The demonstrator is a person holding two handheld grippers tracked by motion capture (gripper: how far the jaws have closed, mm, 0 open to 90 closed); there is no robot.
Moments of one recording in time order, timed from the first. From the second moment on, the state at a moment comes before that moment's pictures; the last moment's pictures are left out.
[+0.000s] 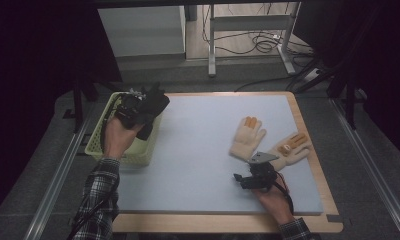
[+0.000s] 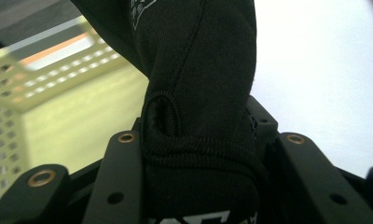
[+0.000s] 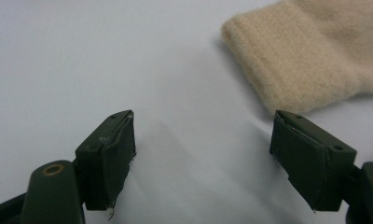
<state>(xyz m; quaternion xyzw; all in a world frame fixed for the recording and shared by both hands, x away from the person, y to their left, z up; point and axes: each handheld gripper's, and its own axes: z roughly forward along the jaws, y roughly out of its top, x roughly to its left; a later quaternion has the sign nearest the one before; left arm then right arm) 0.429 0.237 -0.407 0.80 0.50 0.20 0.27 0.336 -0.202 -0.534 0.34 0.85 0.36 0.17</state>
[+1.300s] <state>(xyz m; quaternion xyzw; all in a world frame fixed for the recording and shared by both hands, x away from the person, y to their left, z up) 0.472 0.325 -0.503 0.78 0.60 0.16 0.12 0.336 -0.202 -0.534 0.34 0.85 0.36 0.17</state>
